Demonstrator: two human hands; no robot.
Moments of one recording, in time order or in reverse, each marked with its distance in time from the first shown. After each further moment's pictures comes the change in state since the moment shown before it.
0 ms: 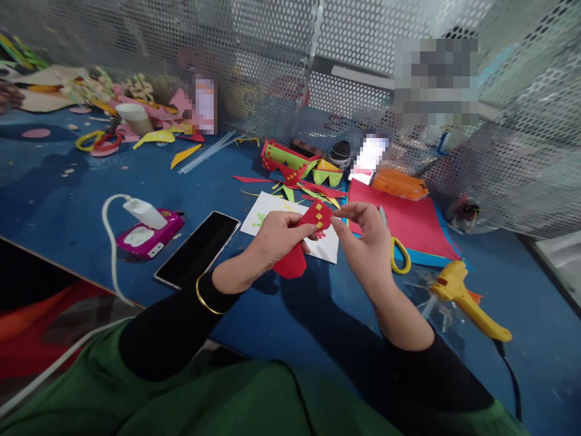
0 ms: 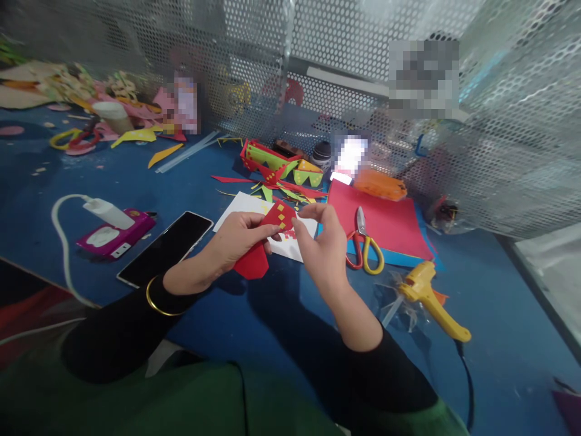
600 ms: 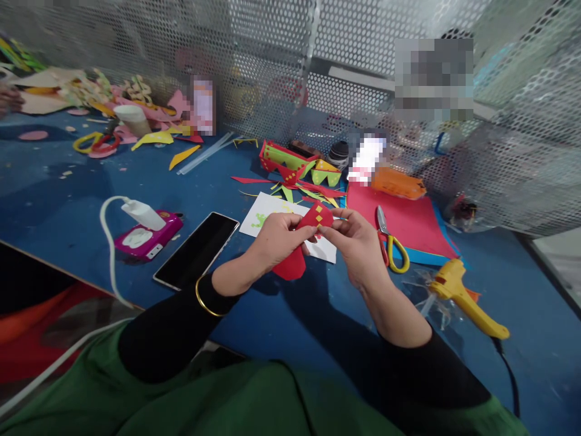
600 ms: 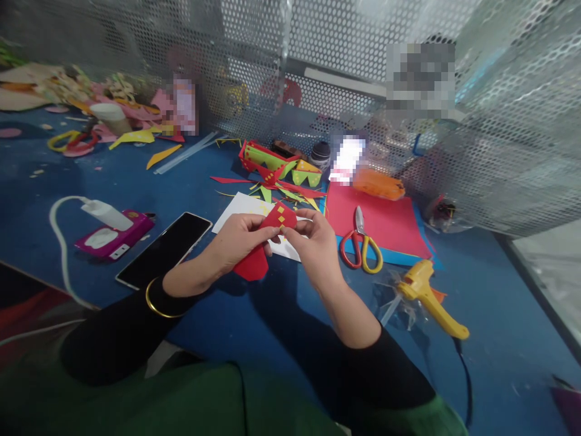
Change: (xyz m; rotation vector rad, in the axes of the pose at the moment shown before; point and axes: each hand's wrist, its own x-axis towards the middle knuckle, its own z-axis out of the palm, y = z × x) left_hand -0.003 0.001 0.000 0.092 -0.027 0.043; right_hand -0.004 0.008 0.011 0.435 -0.137 0.372
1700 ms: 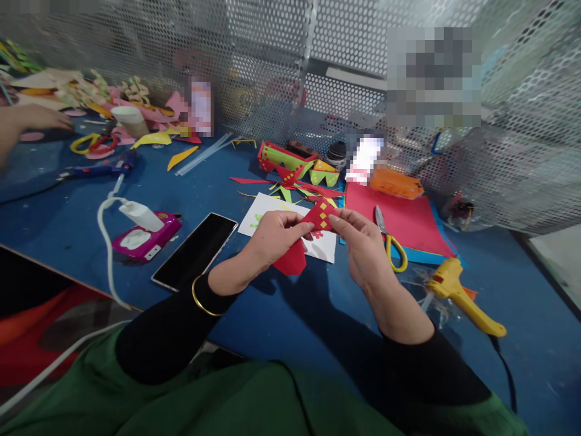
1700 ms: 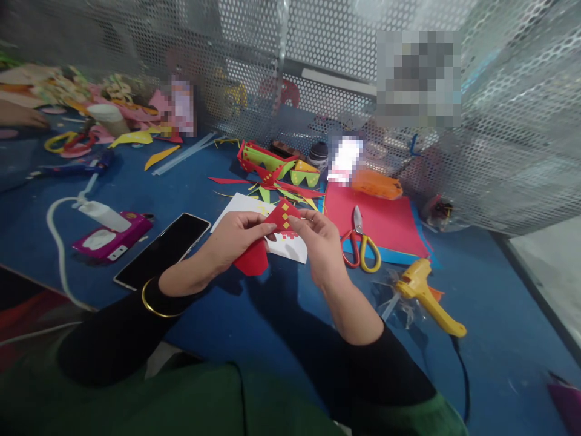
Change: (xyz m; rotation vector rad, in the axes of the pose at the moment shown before) left_hand 0.002 0.000 -0.002 -0.045 0.025 -0.003; right_hand 0.004 -0.008 -0.004 0.127 0.021 0.016
